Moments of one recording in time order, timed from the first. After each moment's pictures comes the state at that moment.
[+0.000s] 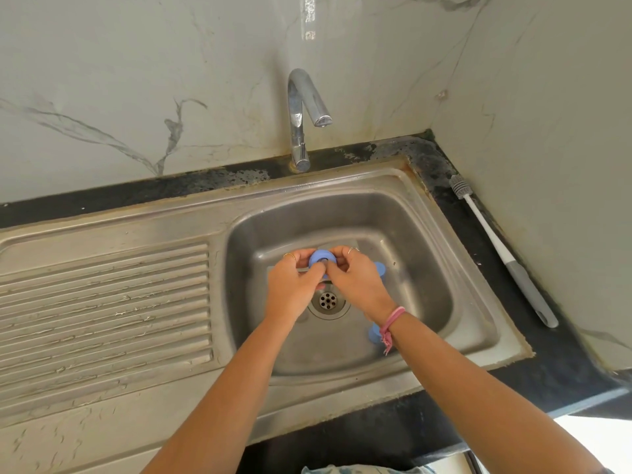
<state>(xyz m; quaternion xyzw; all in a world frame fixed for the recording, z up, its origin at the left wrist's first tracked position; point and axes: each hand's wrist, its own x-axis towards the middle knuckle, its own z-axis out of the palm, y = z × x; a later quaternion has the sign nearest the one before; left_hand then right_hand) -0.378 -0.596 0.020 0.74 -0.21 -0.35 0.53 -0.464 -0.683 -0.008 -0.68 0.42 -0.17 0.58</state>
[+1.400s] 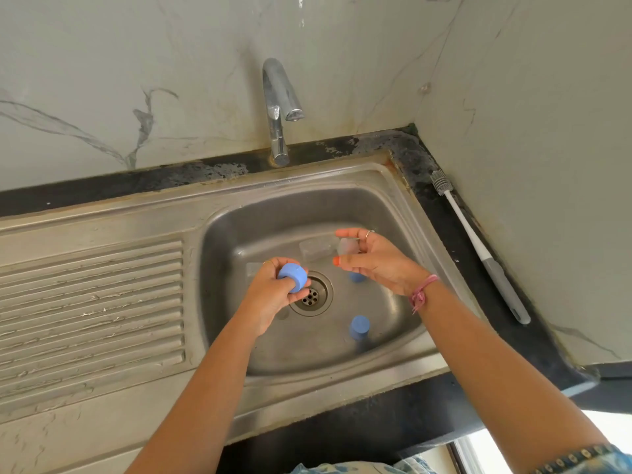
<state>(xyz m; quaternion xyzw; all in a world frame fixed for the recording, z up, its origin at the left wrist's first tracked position) -0.373 -0.603 -0.009 0.66 -0.11 -0.51 0.55 -0.517 -0.757 -0.003 -0.58 0.35 -0.08 0.73</state>
